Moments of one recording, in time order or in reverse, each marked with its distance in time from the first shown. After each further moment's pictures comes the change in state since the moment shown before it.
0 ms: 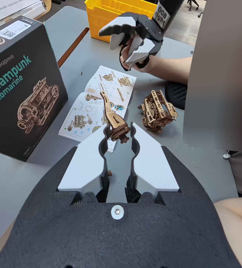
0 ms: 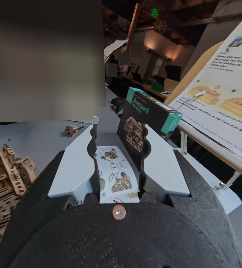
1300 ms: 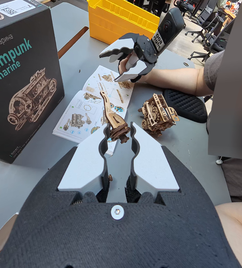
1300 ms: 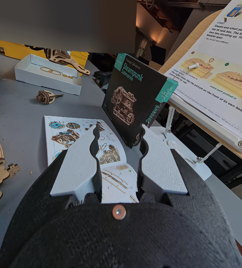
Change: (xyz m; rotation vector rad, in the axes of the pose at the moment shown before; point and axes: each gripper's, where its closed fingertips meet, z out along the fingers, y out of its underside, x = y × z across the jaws) left arm -0.015 0.008 0.010 0.041 0.063 -0.106; right arm 0.012 0.059 -0.007 -0.140 0.124 -0.134
